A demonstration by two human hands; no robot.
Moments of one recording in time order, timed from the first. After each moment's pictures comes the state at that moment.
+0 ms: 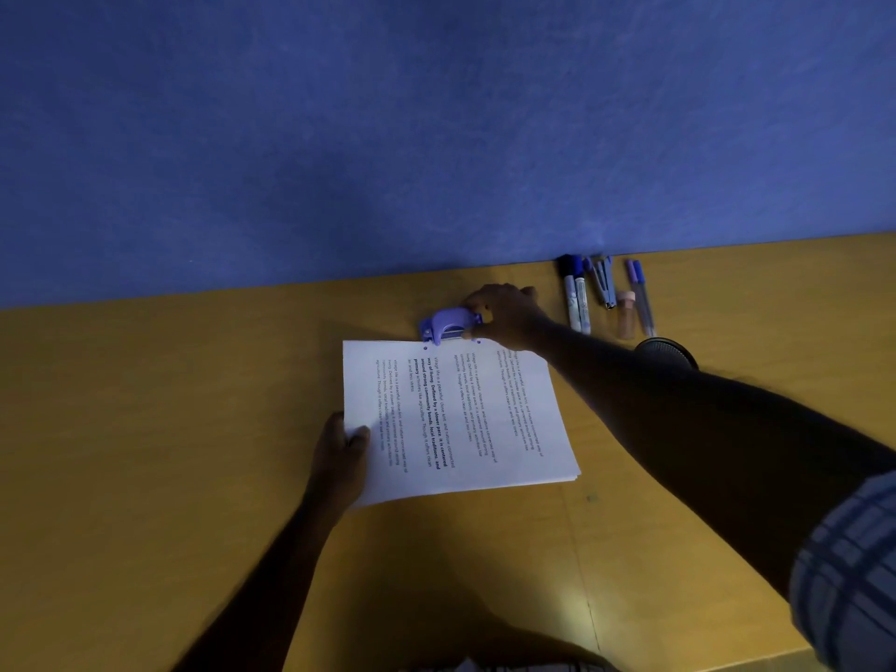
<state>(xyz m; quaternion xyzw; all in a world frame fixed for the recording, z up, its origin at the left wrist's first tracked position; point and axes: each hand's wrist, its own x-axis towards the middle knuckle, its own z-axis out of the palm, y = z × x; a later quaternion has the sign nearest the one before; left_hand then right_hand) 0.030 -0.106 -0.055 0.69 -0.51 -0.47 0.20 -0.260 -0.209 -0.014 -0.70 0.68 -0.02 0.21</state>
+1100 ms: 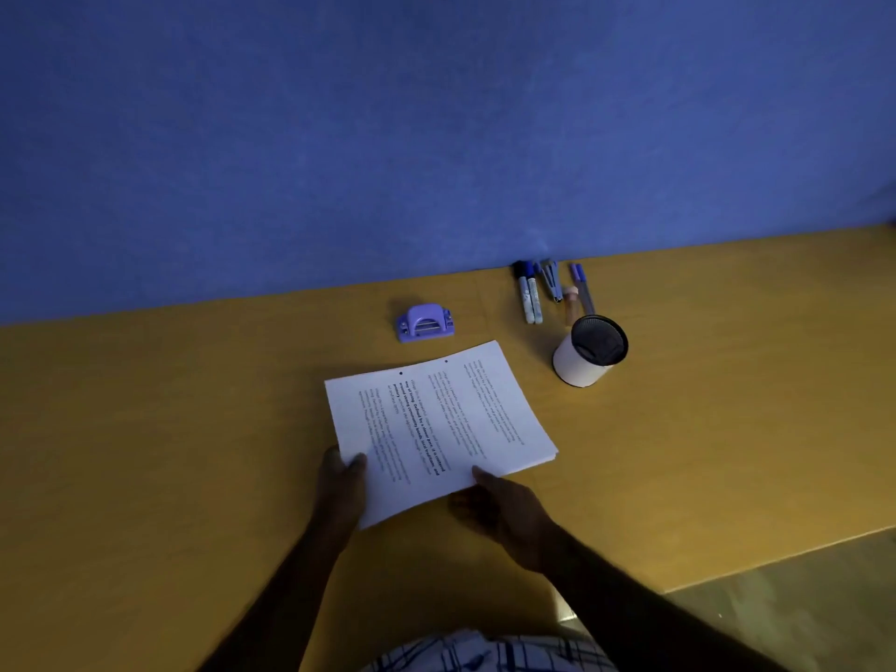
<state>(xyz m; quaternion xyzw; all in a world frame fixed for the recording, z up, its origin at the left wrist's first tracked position) 0.032 -0.023 -0.051 0.68 -0.43 -0.54 0.26 -0.175 0.082 -0.020 -0.01 0.60 -0.44 0.68</state>
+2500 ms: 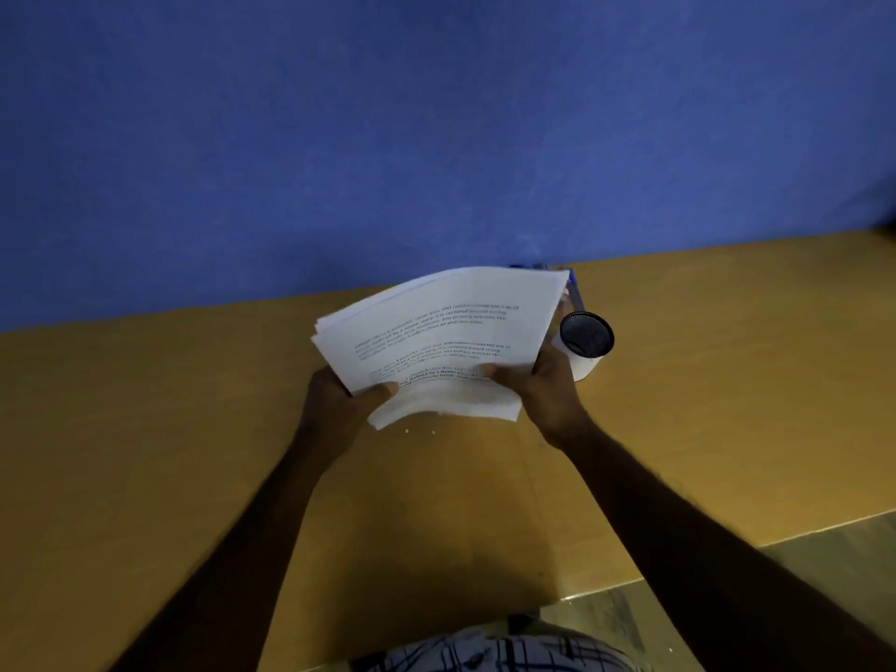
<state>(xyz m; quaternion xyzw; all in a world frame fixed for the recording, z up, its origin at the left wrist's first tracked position) 0.015 -0.046 0.079 0.46 -0.59 -0.54 0.39 -0.224 0.022 0.086 -0.41 0.56 -0.58 0.43</state>
